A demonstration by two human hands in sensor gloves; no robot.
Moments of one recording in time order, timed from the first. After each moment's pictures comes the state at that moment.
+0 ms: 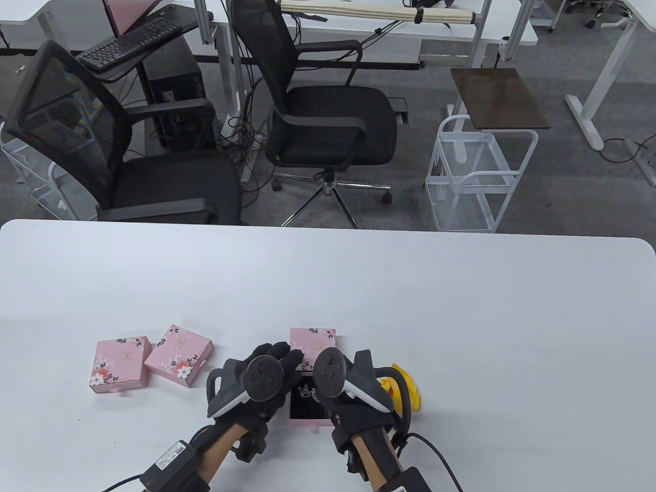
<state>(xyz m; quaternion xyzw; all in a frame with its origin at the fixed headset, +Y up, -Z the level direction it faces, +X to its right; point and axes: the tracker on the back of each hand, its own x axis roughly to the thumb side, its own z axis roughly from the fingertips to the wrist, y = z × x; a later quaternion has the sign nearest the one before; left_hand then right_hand) -0.147 -0.753 -0.339 -0.05 -0.15 0.13 0.98 0.032 -0.689 -0.305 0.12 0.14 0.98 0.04</state>
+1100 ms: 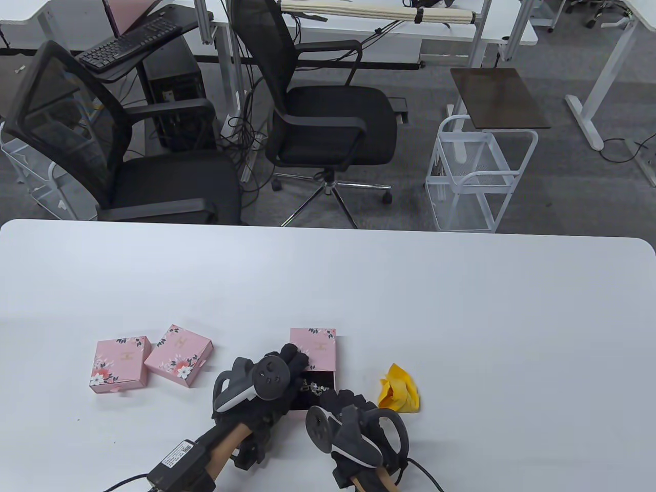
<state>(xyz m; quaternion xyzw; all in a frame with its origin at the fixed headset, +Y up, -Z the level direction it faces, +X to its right) -0.140 -0.775 -0.345 -0.13 -0.17 0.14 0.97 0.028 -0.748 -0.274 0.13 -0.01 0.99 -0.03</state>
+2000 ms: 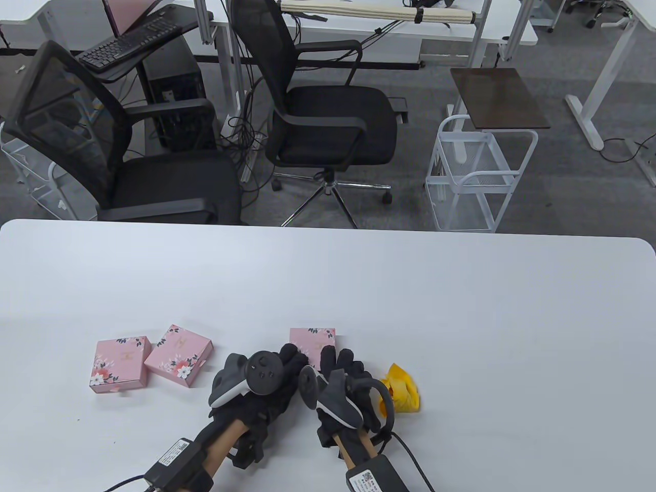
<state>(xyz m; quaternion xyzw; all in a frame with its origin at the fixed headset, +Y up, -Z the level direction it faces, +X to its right) -0.147 -0.775 -0.349 -0.15 -0.17 0.18 0.96 0.011 -0.755 -0.336 0.04 0.01 1.00 -0.02</state>
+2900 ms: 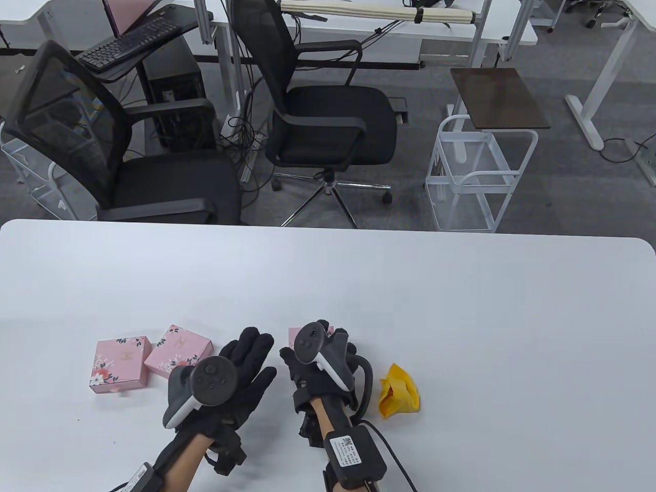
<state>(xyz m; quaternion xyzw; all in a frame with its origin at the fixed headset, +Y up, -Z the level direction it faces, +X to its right) -0.209 -0.713 -0.305 -0.01 -0.13 0.28 0.95 -0.018 -0.745 -0.375 -0.03 0.16 0.98 0.14</state>
